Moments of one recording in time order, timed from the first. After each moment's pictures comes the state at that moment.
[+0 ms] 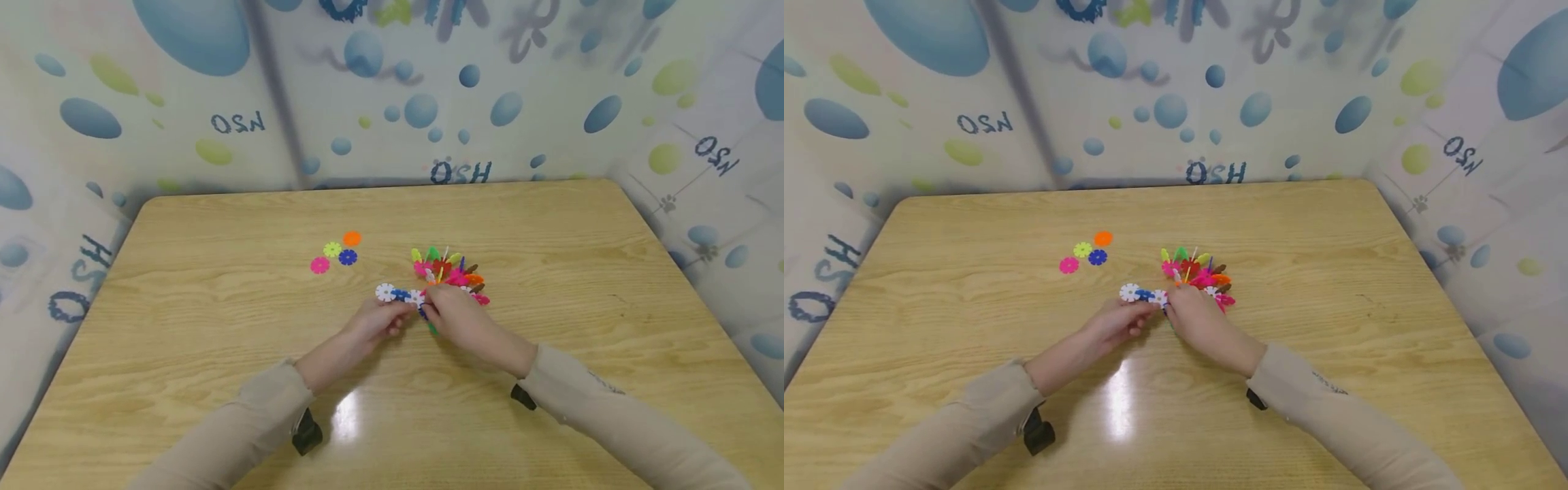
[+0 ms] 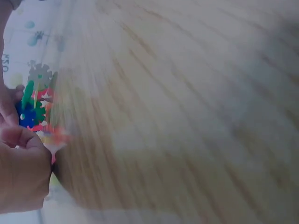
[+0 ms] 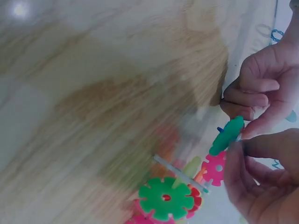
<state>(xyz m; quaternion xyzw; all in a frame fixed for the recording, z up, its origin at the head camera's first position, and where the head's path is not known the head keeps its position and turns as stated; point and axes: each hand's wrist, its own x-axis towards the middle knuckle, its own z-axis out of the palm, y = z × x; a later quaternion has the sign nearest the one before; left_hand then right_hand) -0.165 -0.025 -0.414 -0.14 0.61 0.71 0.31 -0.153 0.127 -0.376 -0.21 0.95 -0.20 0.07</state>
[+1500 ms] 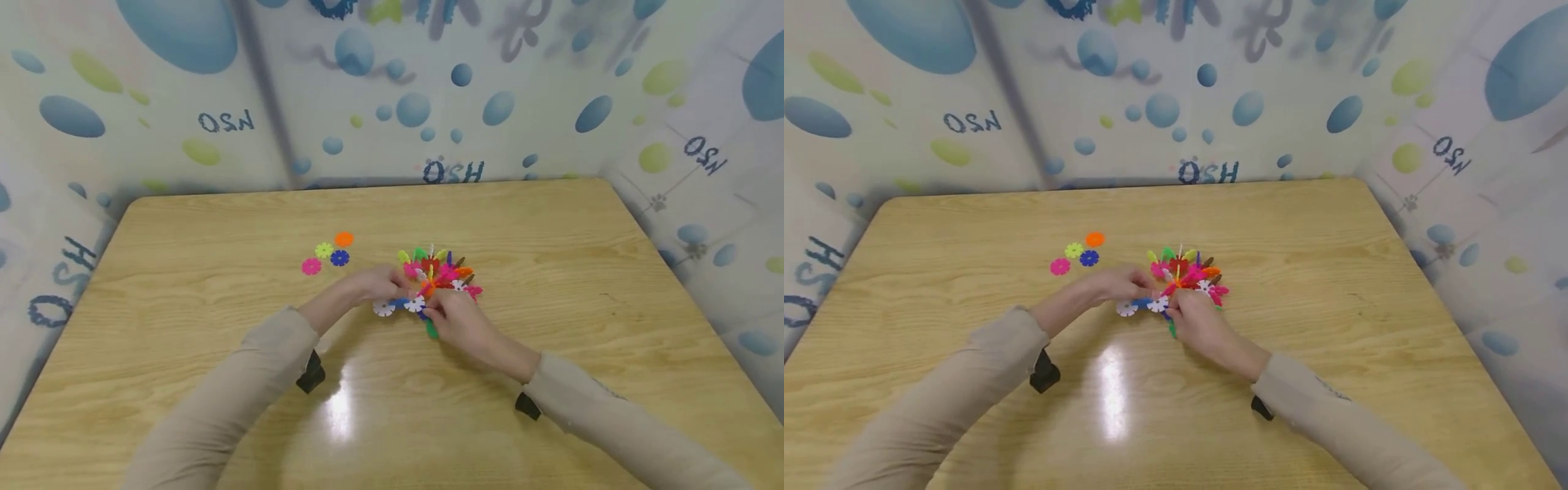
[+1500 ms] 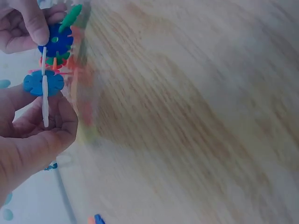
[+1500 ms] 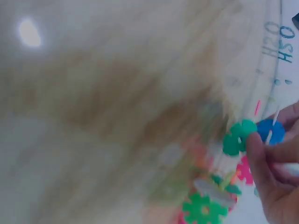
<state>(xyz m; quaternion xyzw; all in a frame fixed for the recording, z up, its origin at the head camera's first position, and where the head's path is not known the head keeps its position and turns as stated) -0.229 -0.022 -0.392 0.17 0.83 0.36 0.40 -0.149 0.144 -0.389 -0.16 0.94 -0.28 0.08</state>
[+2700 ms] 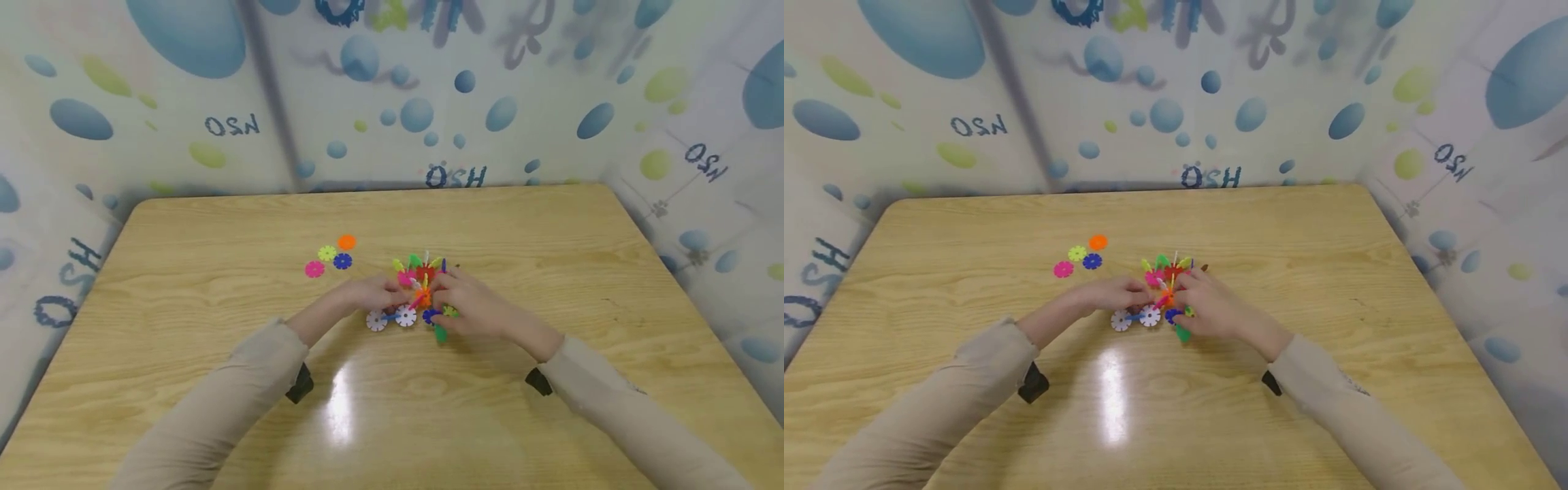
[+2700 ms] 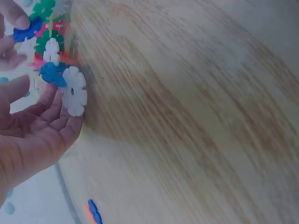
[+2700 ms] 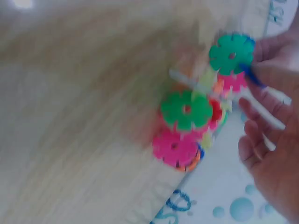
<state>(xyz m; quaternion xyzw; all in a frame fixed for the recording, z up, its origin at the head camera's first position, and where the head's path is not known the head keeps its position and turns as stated) -0.221 -0.038 -0.394 0.19 0.81 0.38 0.41 -0.171 0.164 -0.375 -0.37 0.92 -0.15 0.08</state>
